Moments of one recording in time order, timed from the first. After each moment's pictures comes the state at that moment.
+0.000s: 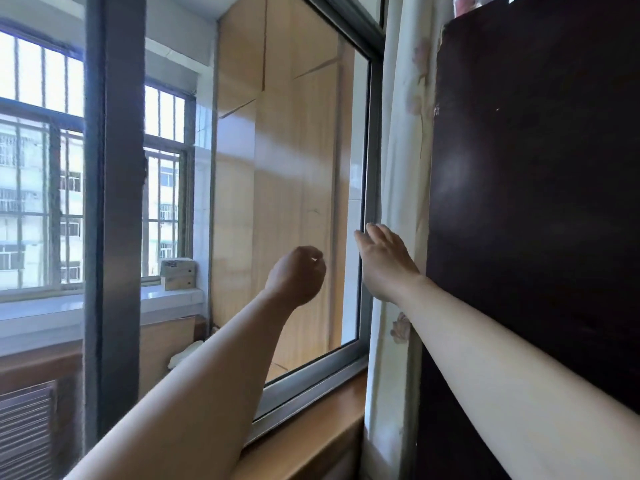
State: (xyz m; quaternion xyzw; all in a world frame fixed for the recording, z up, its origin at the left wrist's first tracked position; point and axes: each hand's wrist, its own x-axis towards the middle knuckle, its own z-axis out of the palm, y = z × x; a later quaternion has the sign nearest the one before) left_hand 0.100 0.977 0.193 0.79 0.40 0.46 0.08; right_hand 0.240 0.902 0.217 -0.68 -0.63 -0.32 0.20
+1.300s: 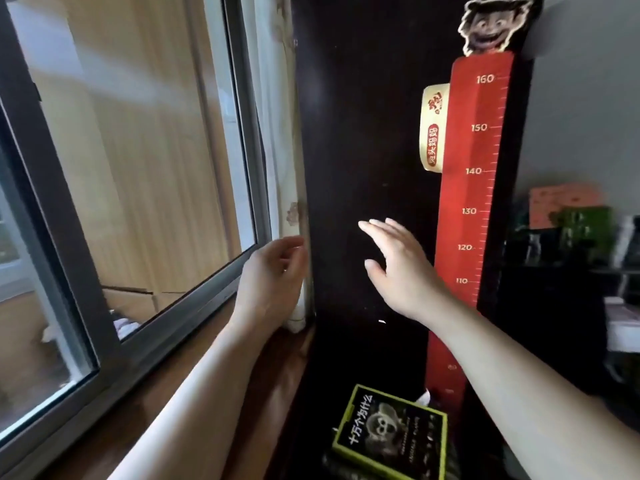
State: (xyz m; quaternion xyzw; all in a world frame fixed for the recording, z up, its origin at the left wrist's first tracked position) left_hand -0.039 0.720 0.089 0.80 0.20 0.45 0.33; right_hand 0.090 0.586 0.088 -0.78 -0.47 -0.21 0.35
